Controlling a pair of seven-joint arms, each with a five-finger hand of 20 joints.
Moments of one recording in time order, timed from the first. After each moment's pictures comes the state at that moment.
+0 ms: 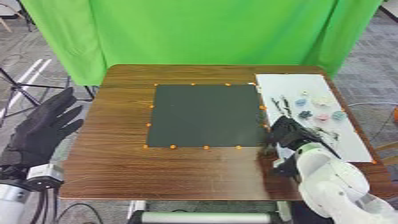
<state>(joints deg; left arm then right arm) 136.6 -62.2 -119.6 -127.6 44.8 -7.4 3.7 -98.6 -47.9 71.5 -119.8 -111.4 -2.5 39.5</state>
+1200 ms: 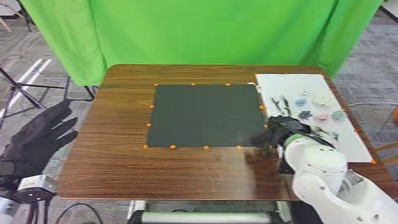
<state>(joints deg) 141.2 -62.3 -122.6 -127.9 43.8 -8.8 2.1 -90.8 -48.0 64.4 -120.7 -126.5 -28.2 47.3</state>
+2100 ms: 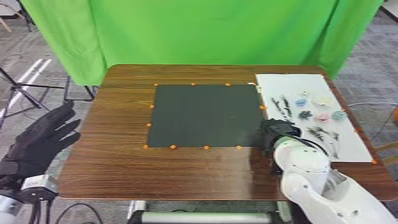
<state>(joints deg) 140.8 -62.0 -122.1 -127.5 43.8 -8.8 1.0 -87.8 -51.2 59.7 -116.1 -128.8 -27.0 47.3</state>
